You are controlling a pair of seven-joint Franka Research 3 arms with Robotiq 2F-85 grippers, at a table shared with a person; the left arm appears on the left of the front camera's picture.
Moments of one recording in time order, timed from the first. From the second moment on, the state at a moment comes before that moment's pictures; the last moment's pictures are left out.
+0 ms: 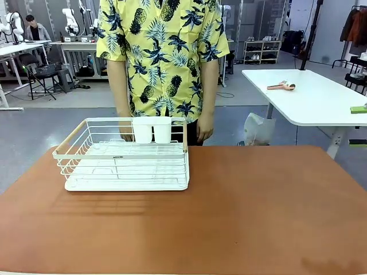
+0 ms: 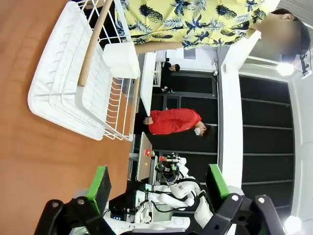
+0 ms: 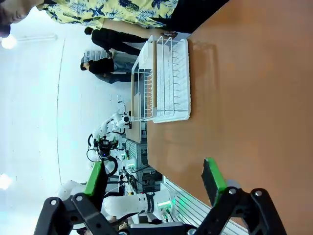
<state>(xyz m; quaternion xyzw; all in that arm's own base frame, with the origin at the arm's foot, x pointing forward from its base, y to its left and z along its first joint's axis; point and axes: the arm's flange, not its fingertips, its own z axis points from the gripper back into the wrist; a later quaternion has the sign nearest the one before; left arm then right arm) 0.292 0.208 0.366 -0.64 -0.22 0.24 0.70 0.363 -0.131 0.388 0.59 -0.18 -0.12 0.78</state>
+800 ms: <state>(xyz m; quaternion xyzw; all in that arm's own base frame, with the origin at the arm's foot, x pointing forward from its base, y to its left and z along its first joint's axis) 0.287 0.209 0.375 -0.64 -0.23 0.23 0.70 0.347 -0.182 0.391 0.57 -0.20 -0.15 0.78</state>
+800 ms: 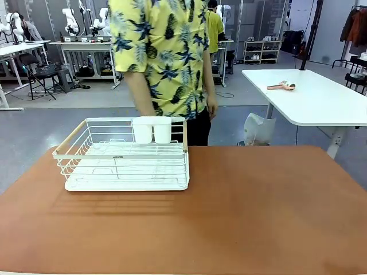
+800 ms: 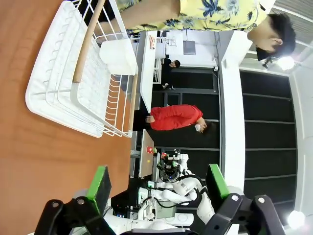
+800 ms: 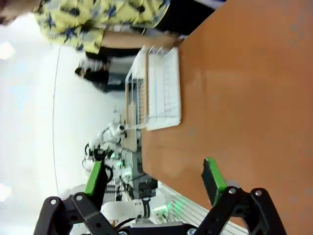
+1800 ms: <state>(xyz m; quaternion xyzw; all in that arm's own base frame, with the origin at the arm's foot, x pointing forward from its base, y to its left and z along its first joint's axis) 0.287 0.209 0.376 -0.64 -0.23 0.23 0.70 0.337 -0.216 0.386 0.57 -0.20 -0.17 0.78</state>
